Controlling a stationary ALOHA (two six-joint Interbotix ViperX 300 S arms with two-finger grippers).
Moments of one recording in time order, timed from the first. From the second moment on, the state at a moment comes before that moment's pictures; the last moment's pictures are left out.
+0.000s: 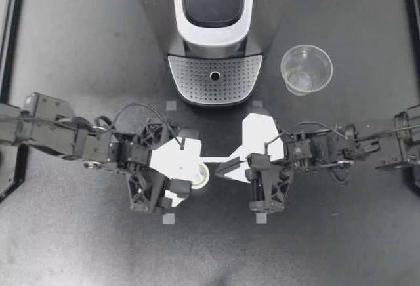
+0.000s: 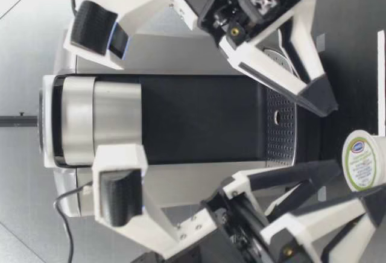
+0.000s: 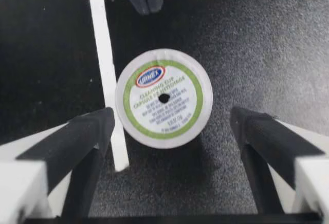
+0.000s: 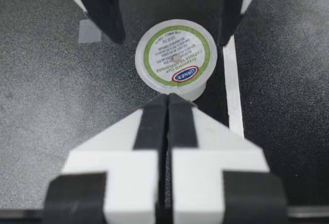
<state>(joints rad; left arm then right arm) -0.09 0.10 0.65 0.03 0.26 0.05 0.07 0.13 0.76 0.00 -0.24 0.12</state>
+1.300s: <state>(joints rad) -0.07 0.15 0.63 0.03 0.22 0.06 0.07 0.21 0.71 0.00 -0.22 0.11</state>
